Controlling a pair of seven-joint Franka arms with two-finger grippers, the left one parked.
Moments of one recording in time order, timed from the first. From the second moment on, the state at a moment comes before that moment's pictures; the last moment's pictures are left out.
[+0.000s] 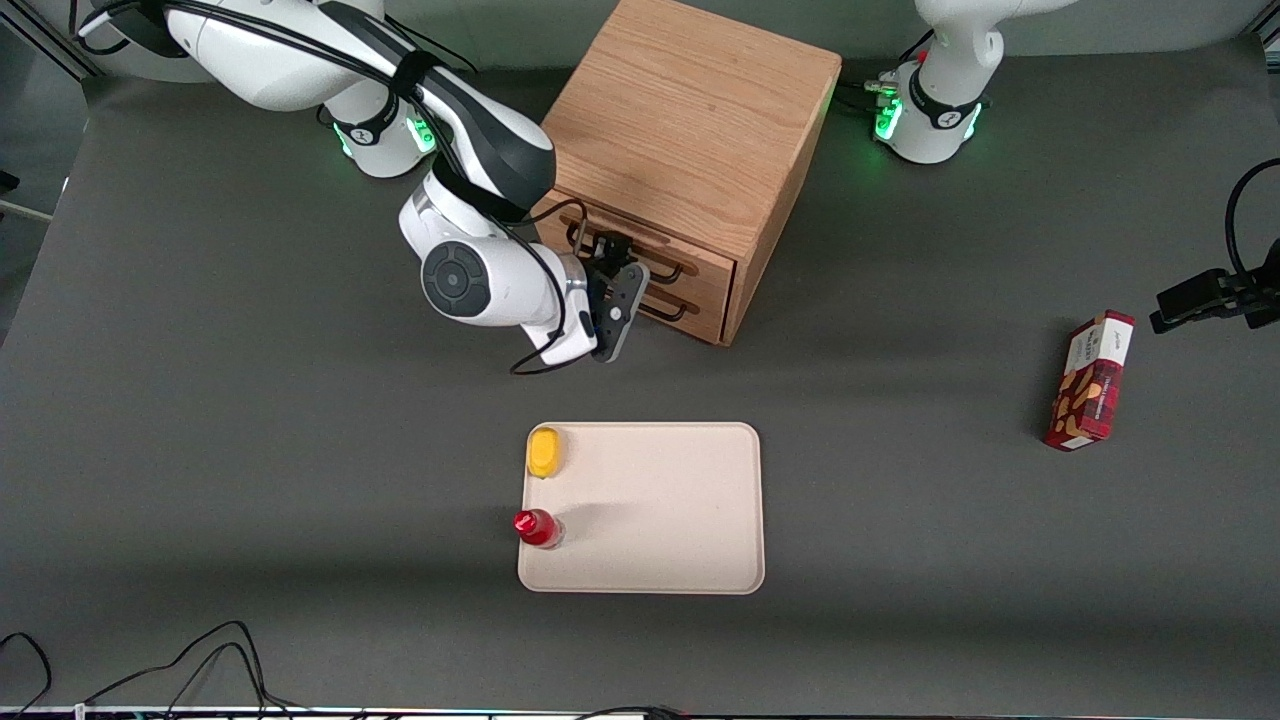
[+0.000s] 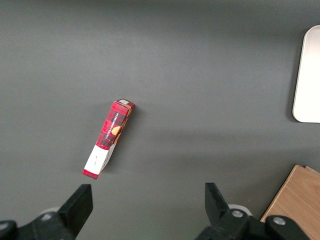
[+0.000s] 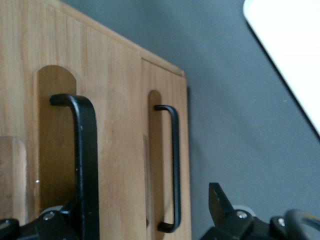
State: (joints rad) arm 0.04 0.55 0.71 -1.65 0.19 2.01 -0.43
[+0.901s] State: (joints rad) arm 0.01 0.73 0.59 -1.30 0.13 1.83 -0.44
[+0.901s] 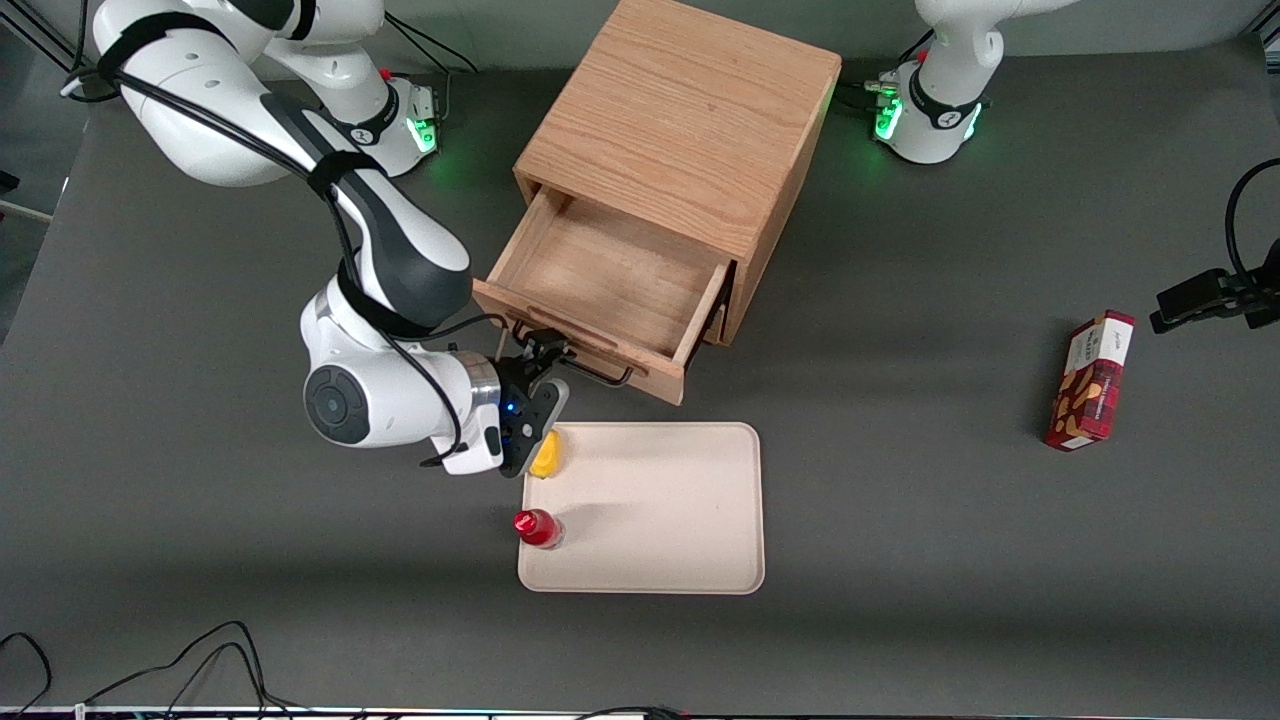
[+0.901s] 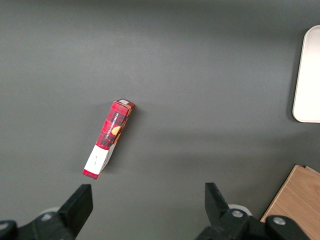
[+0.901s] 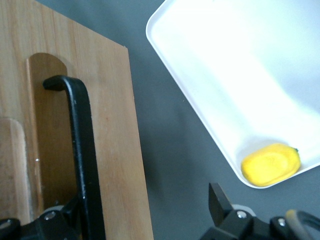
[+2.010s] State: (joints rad) arm 0.01 0.87 0.55 -1.05 0.12 1.79 -0.47
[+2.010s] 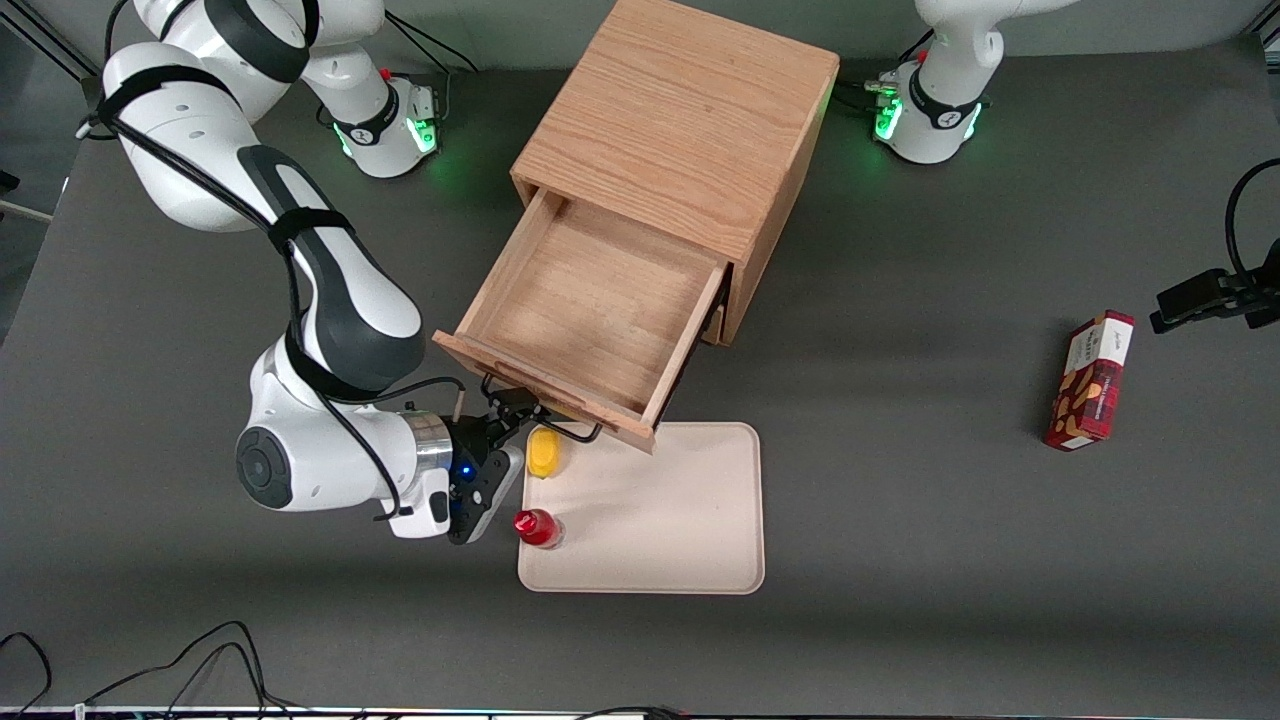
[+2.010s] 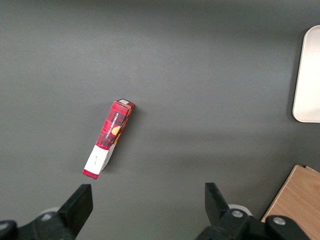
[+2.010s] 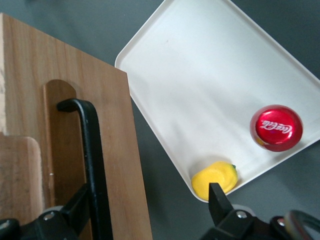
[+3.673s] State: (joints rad) arm -0.05 -0.01 0.09 -1.35 0.05 1.19 0.09
